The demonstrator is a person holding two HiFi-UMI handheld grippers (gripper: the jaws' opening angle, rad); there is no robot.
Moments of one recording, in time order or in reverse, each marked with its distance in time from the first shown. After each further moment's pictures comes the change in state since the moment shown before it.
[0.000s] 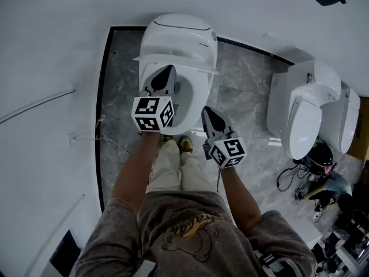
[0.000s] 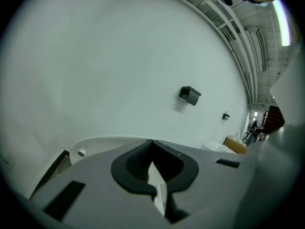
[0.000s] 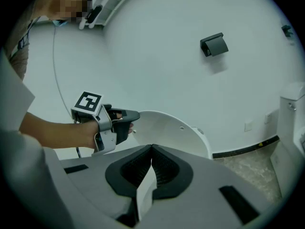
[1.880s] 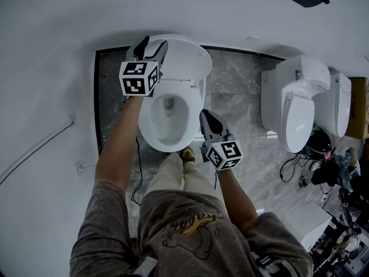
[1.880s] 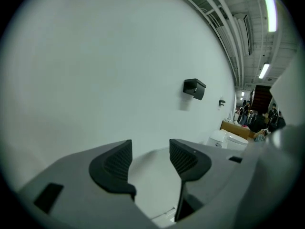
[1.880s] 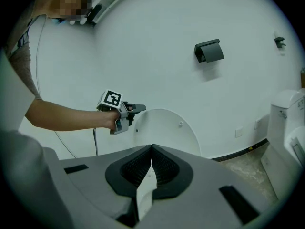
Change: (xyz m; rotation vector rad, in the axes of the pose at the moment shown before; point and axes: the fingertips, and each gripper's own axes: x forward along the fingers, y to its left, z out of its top) left arm 0.151 0.061 0.105 0.226 0.068 -0.109; right arm 0.043 -0.027 0.057 0.026 -0.049 -0.157
